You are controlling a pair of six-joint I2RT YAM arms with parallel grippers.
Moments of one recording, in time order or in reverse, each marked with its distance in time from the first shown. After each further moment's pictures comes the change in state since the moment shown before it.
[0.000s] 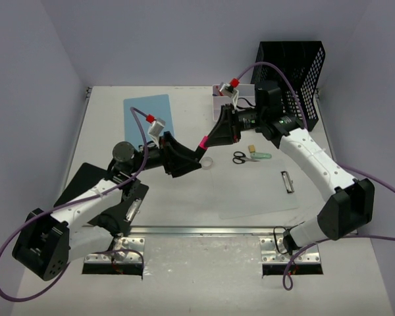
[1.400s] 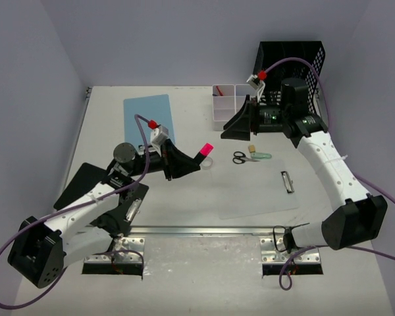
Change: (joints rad) left arm -0.033 -0.067 0.000 -0.195 0.009 0.282; right arm -0.178 -0.097 -0.001 -0.150 0.102 -0.076
